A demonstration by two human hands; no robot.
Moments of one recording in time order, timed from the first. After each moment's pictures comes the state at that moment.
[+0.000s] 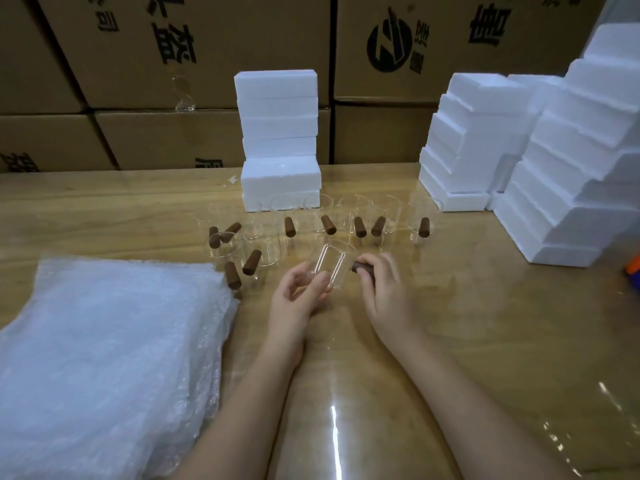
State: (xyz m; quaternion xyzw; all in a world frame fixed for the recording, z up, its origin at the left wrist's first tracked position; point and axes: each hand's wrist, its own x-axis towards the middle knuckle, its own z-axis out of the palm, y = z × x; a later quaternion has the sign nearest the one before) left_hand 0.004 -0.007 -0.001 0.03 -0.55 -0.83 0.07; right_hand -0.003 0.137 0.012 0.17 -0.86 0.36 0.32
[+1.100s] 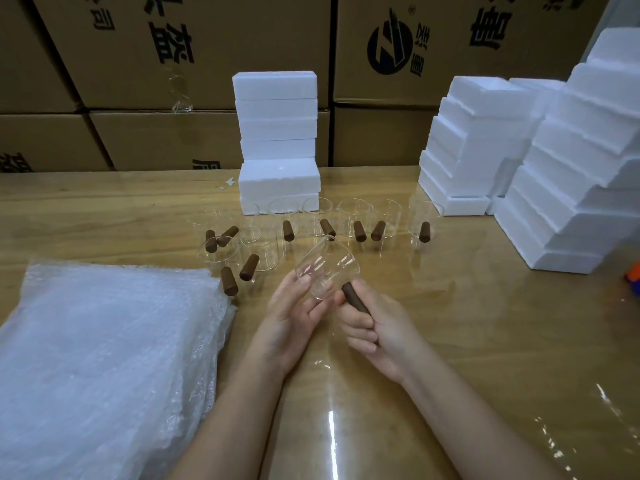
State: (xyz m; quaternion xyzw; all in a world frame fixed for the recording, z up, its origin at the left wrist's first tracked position) left_hand 0.003 -0.020 0.009 -0.06 -0.39 -0.92 -0.09; right_hand 0.018 0.126 0.028 0.04 -0.47 0.86 -0.21
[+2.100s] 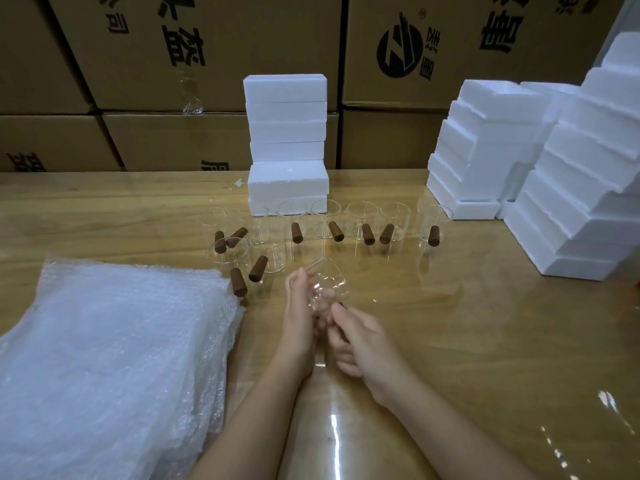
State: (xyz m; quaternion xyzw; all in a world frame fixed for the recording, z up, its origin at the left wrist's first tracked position) left_hand 0.002 0.000 0.009 0.08 -0.55 -0.83 0.04; right_hand 0.033 0.096 0.013 0.03 -0.62 0.77 -0.15
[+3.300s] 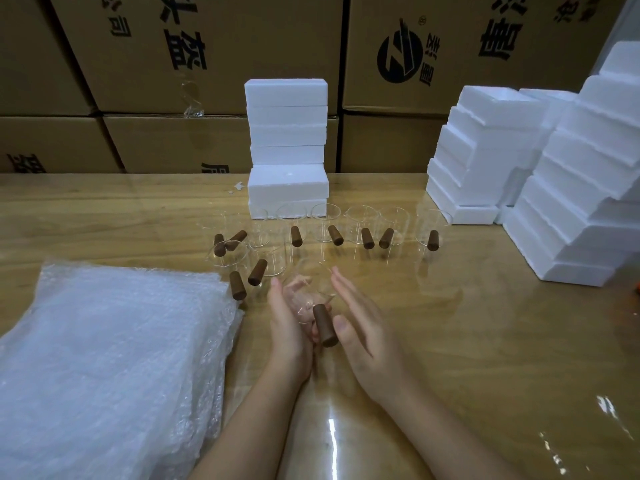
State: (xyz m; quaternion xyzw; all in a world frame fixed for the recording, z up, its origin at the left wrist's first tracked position) left_hand 0.000 -0.006 0.004 0.14 -0.51 -0.85 0.07; right_hand 0.034 0.111 0.015 0.24 -0.83 0.48 0.14
